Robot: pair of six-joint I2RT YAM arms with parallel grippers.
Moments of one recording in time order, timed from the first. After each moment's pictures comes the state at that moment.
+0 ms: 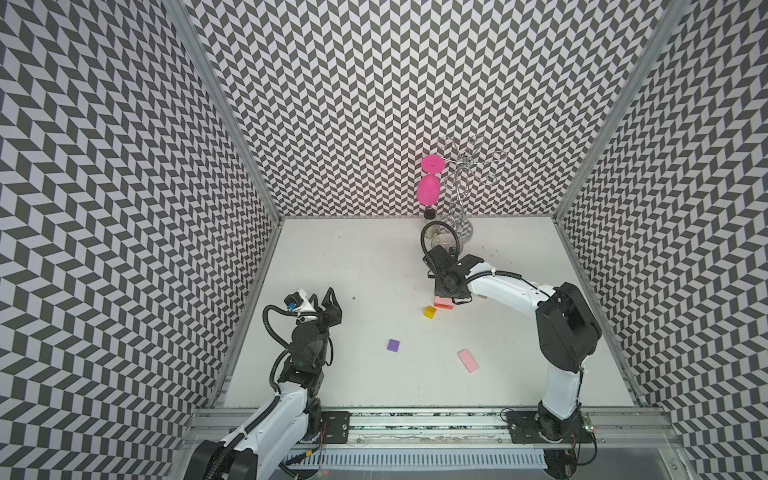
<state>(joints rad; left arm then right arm) -0.23 0.81 0.06 0.70 -0.29 -0.47 0.67 1.89 1.44 -0.80 0.37 0.78</state>
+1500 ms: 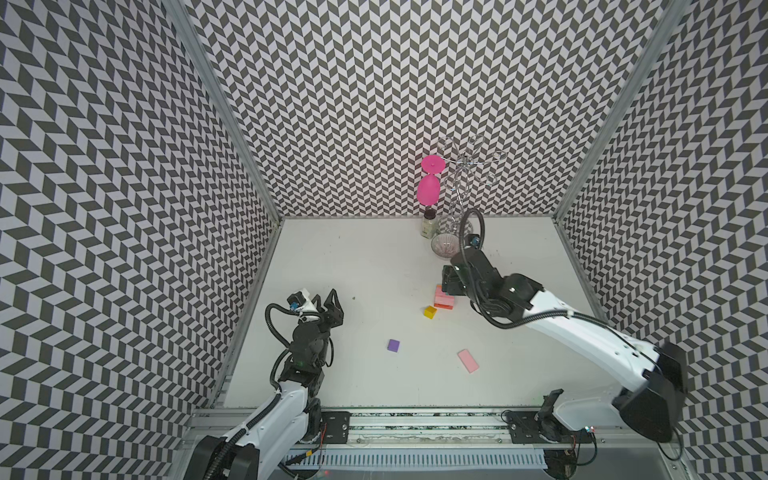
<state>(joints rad) -0.23 0.84 0.06 0.69 -0.21 -0.48 0.78 1.30 1.13 -0.54 0.44 0.64</state>
